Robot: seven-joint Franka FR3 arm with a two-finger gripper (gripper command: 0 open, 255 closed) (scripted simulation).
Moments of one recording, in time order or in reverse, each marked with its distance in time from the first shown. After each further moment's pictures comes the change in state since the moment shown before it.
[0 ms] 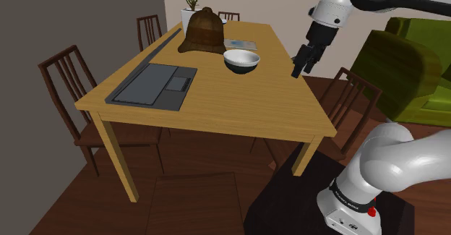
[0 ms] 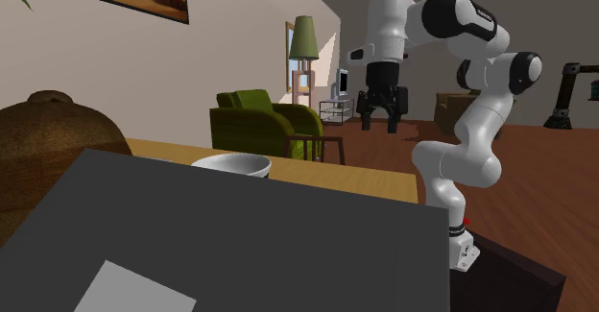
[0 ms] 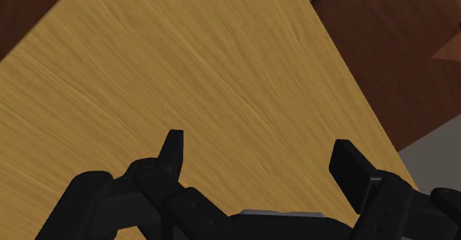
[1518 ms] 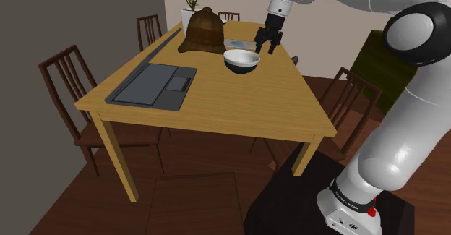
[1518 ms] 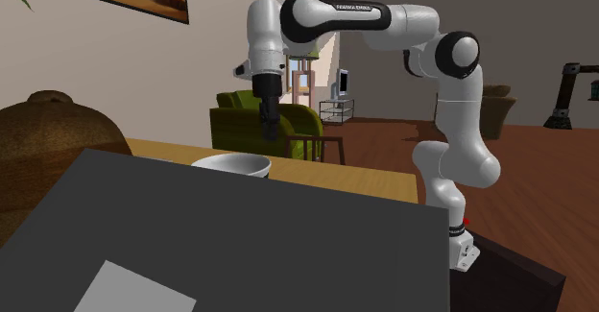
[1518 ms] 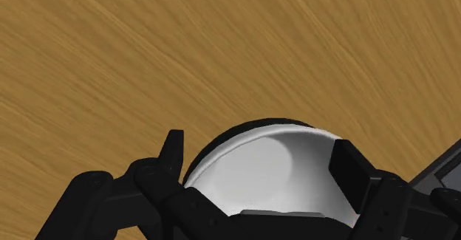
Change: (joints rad) arm -0.049 0.857 -0.236 0.710 0.148 0.035 -0.197
